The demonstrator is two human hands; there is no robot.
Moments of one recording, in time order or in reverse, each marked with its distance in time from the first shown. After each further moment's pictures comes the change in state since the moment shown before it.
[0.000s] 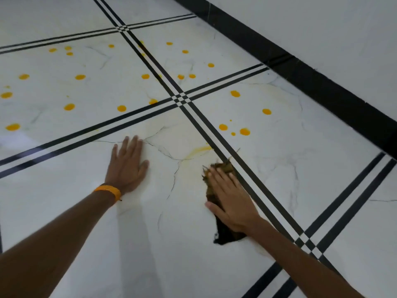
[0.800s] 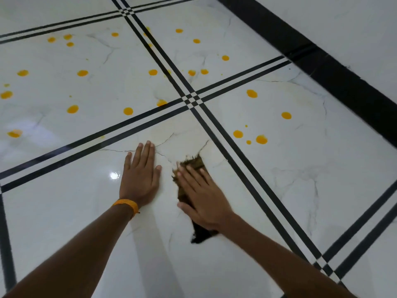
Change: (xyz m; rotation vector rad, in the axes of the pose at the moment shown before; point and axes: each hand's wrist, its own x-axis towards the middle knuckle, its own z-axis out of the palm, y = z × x) left_hand 0.013 0.016 0.006 -0.068 0.002 -0.033; right_hand 0.098 -0.052 0.001 0.064 -0.019 -0.191
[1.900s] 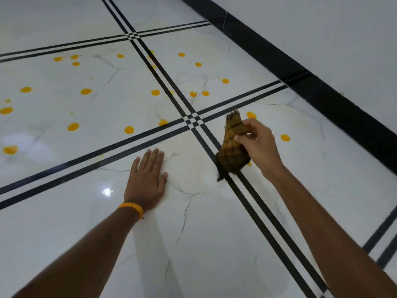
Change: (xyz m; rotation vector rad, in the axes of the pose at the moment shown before) left_hand 0.047 -0.007 0.002 -0.028 0.048 0.069; right_hand 0.068 0.099 -0.163 0.900 0.494 0.605
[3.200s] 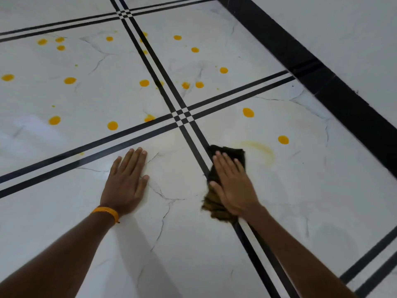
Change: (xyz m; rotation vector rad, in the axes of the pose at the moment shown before) left_hand 0.000 0.000 -0.002 0.023 -0.064 0.004; right_hand -0.013 0.147 0.010 -0.997 -0.362 -0.495
